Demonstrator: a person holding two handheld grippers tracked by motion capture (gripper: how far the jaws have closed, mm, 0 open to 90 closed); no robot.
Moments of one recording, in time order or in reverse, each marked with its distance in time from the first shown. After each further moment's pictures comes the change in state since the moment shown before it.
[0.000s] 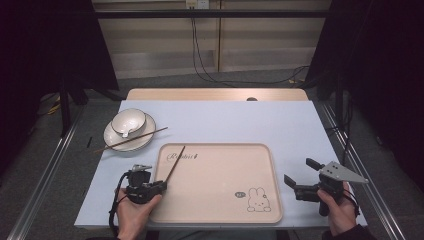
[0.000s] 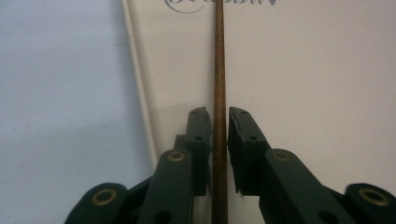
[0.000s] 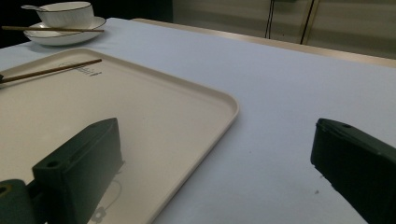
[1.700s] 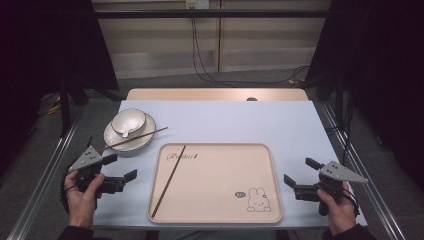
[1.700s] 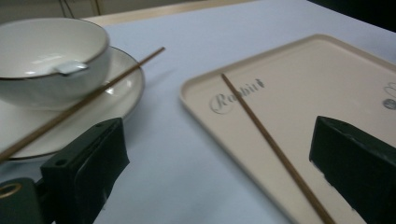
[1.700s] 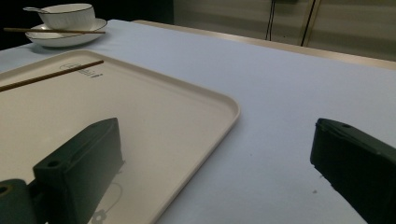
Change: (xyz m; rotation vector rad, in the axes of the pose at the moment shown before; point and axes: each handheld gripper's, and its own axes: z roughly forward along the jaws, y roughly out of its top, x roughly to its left) left arm 0.105 0.030 -0.072 -0.347 -0.186 0.349; right arm 0.000 0.001 0.001 -0.007 -0.001 0.000
